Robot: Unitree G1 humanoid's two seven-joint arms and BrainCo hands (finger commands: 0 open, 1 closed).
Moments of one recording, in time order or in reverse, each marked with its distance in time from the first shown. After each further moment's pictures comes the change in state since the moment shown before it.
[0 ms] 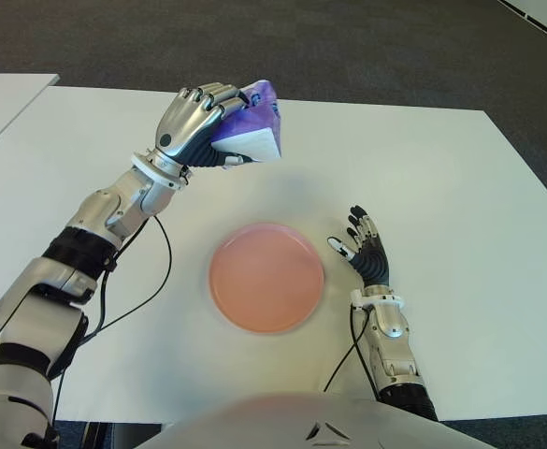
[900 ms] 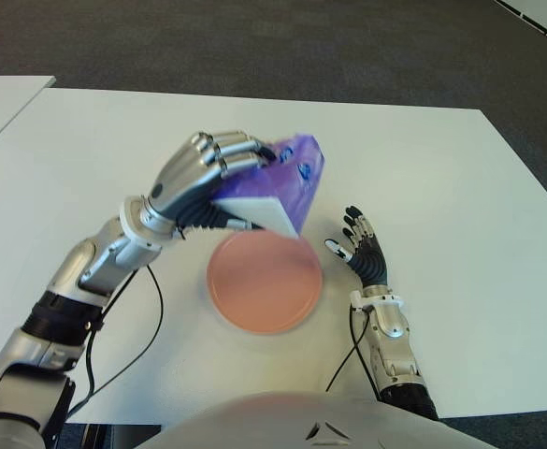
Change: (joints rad) left arm 0.312 -0.039 0.165 -0.341 -0.138 -0.259 -0.294; right arm 0.002 -0.011 0.000 0.005 0.009 -0.002 0.036
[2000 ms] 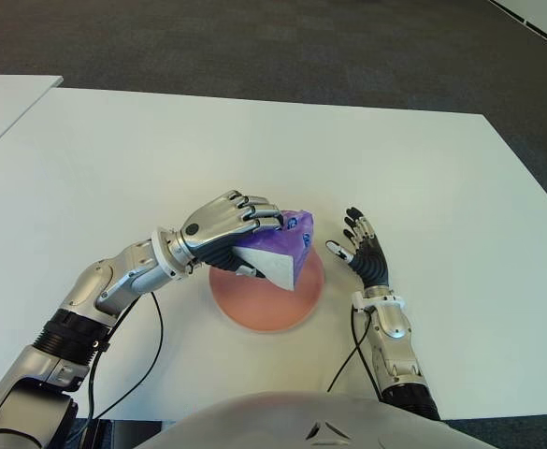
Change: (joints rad) left arm 0.036 -0.023 -0.056 0.098 0.219 -0.014 -0.135; right arm -0.003 0.005 -0.005 0.011 0.007 0.000 -0.001
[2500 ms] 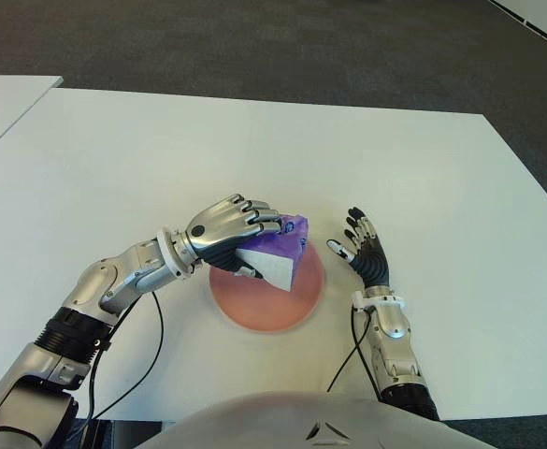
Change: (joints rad) left arm -0.020 0.004 -0.030 0.024 0.103 0.015 0.002; right arm -0.001 0.003 0.002 0.000 -0.007 0.000 -0.019
